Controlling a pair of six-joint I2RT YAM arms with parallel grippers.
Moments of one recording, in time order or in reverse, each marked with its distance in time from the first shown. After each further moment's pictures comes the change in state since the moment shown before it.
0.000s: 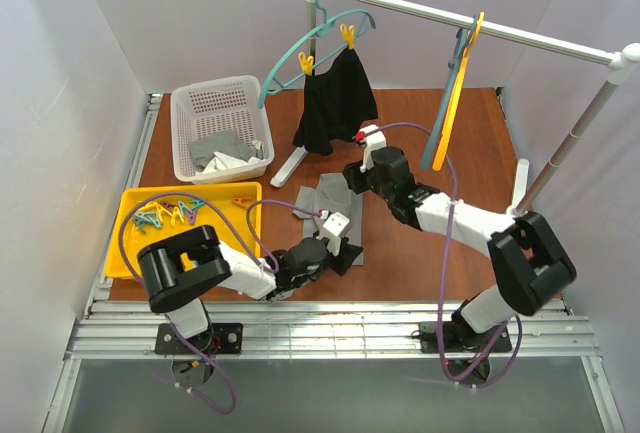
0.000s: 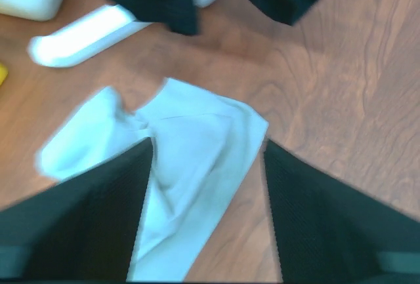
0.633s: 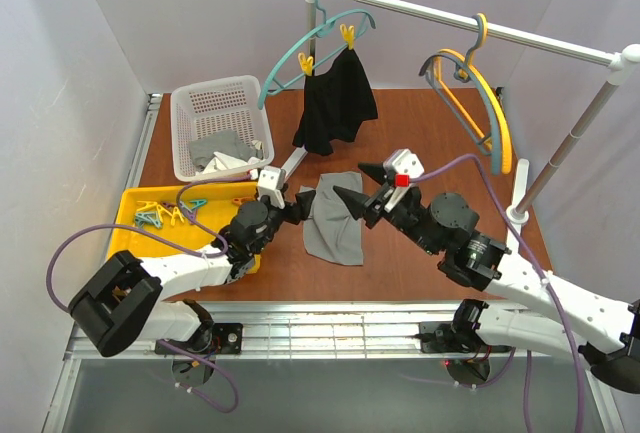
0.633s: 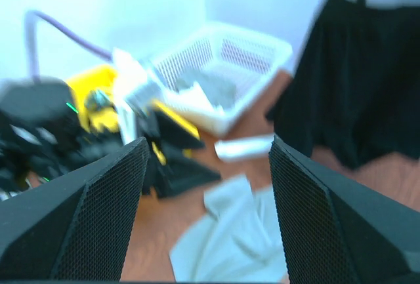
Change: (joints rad) left arm 0.384 -0.438 -0.080 -0.117 -0.034 0.050; right arm 0.403 -0.733 -0.174 -0.017 0.086 -0.085
